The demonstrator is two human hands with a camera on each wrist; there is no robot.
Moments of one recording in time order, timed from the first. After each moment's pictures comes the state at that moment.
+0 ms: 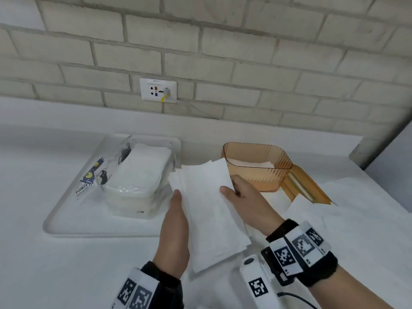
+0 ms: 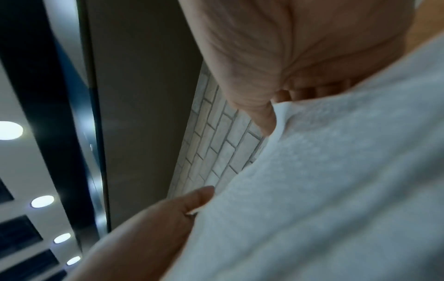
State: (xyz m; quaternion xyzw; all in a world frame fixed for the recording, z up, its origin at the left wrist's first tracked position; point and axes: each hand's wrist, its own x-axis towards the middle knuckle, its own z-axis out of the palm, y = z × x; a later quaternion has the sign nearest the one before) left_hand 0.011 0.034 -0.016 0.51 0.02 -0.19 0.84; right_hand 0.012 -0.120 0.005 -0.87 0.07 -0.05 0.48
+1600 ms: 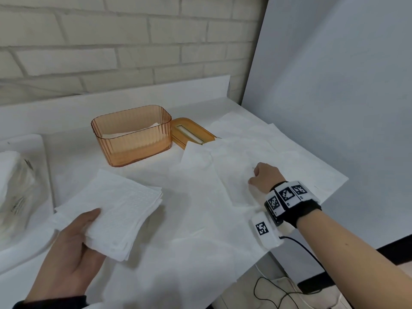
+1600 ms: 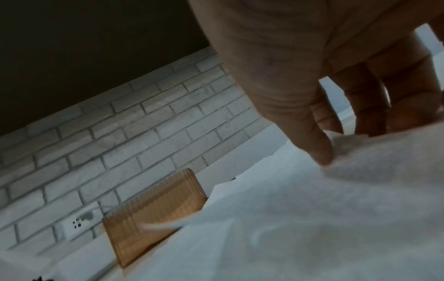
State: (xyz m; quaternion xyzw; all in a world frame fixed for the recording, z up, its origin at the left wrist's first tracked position) left_hand -0.011 0.015 -0.044 0.44 0.07 -0.34 0.83; right_hand -0.175 -0.313 -0.045 -0.84 0.51 0.03 0.17
